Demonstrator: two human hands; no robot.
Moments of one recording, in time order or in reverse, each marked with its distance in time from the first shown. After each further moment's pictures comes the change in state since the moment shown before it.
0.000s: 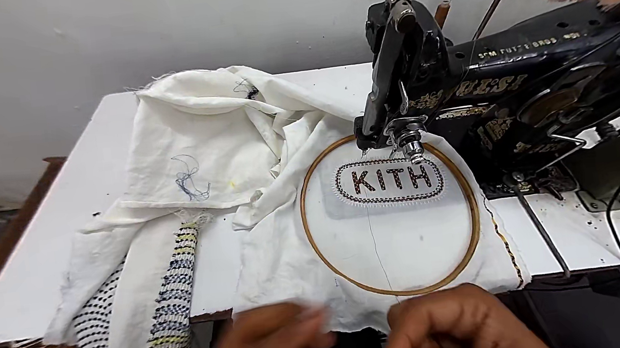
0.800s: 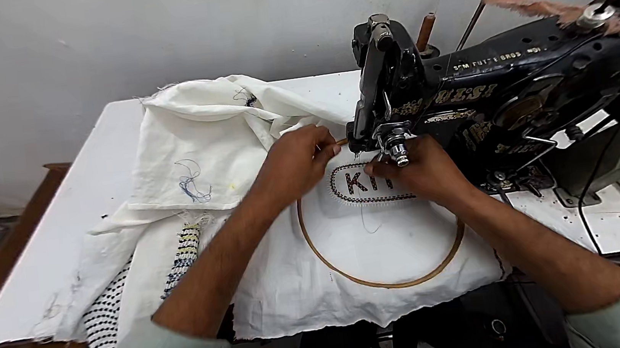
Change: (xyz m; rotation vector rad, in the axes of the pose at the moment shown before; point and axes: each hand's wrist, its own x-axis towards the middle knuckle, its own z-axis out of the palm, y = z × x) left_hand 0.213 -0.101 0.014 0.673 -0.304 0.129; right_hand 0.117 0.009 -0.132 -0.972 0.404 -0.057
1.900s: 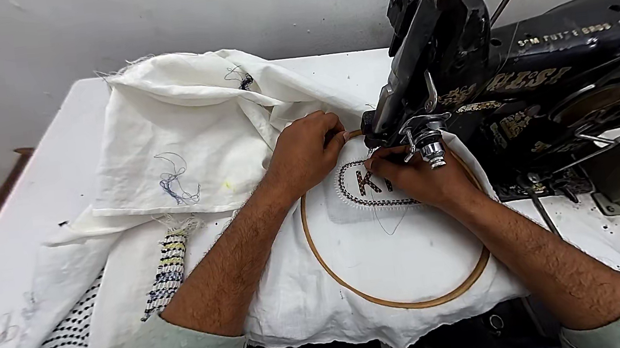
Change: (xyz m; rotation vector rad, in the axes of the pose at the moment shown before) left_hand 0.022 -0.041 0.036 0.038 0.094 0.012; right_hand 0.020 0.028 0.034 -0.059 0.086 -0.100
